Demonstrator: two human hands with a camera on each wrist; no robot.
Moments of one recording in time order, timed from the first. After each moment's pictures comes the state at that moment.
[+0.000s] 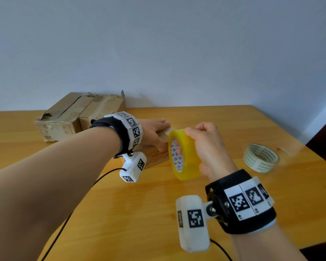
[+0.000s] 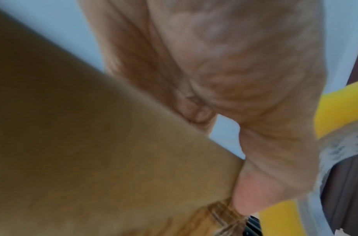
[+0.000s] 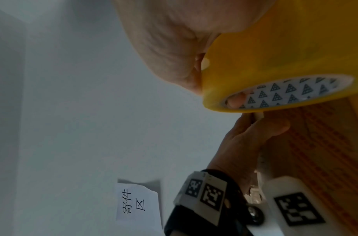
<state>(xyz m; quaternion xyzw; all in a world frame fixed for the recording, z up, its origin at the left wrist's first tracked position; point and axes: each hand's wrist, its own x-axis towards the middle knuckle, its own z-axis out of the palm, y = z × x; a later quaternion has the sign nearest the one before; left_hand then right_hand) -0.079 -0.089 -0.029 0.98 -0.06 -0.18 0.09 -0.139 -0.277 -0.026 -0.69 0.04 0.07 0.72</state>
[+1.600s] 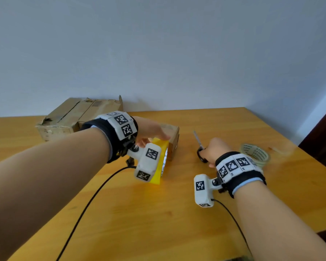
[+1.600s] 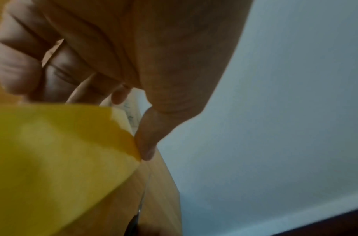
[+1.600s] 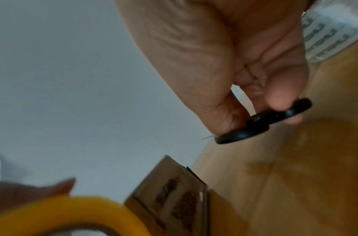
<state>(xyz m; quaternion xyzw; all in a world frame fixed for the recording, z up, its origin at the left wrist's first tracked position) -0.118 -0.112 0.010 0.90 0.15 -0.20 0.35 -0.071 -0.330 -0.059 -0.98 0.04 0.12 0.17</state>
